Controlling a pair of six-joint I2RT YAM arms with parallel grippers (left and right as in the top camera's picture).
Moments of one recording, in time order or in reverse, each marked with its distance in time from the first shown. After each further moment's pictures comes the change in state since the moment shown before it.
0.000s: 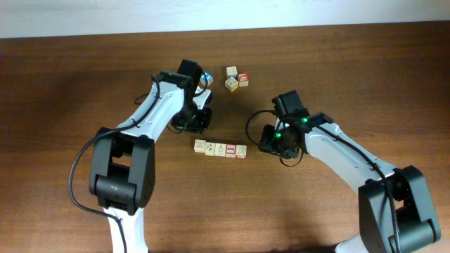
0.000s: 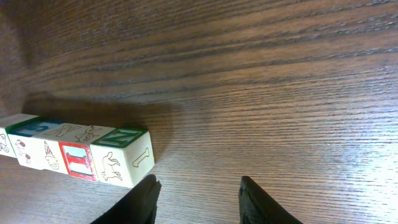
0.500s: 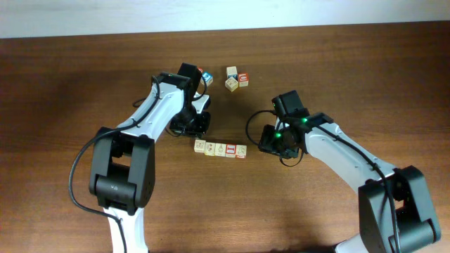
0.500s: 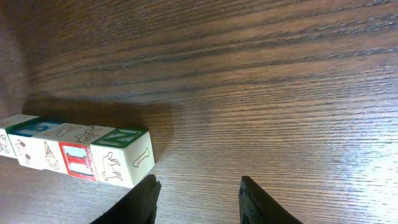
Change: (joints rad) left arm -0.001 0.000 -0.010 -0.060 -0.004 -0.008; right arm 0.000 0.000 0.000 0.000 0.000 0.000
